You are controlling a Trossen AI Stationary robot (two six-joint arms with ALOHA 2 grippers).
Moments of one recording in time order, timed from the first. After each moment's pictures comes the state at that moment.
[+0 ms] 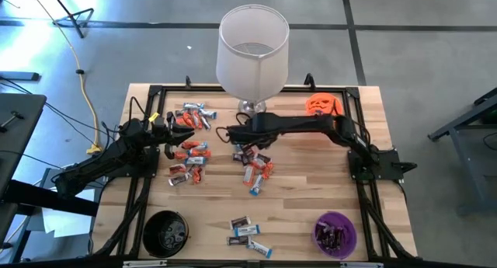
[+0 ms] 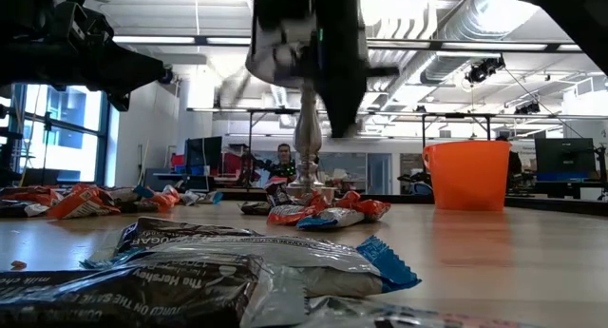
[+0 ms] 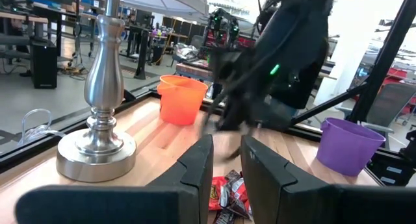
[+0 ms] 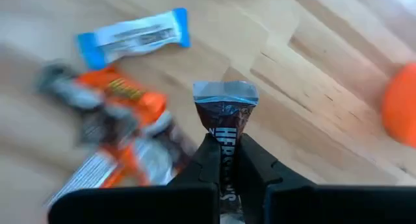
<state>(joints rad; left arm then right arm) 0.54 0.01 0.01 0.06 0.36 -0.23 -0.02 2.21 2.12 -1.50 0.27 0.99</state>
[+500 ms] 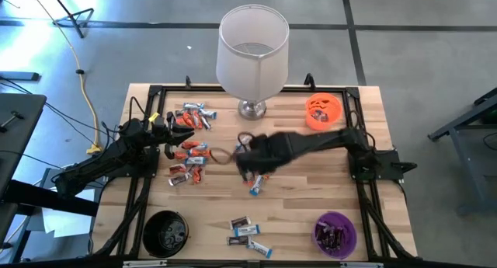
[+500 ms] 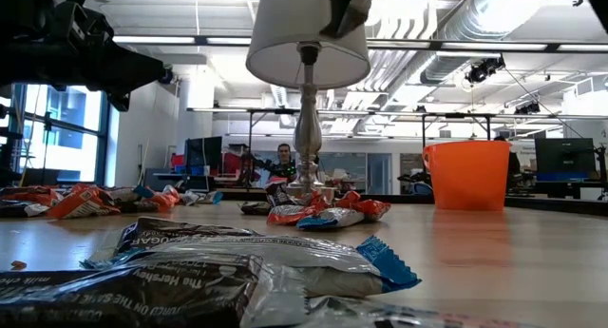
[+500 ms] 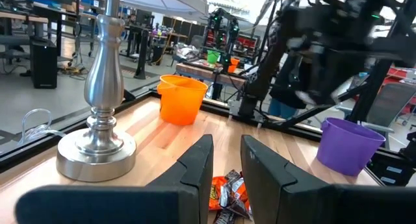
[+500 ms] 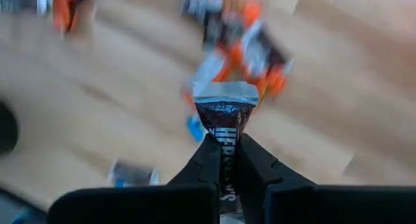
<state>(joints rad) 0.54 0.01 0.01 0.06 0.36 -0.23 0.24 2.12 2.31 -1.57 0.15 1.33</state>
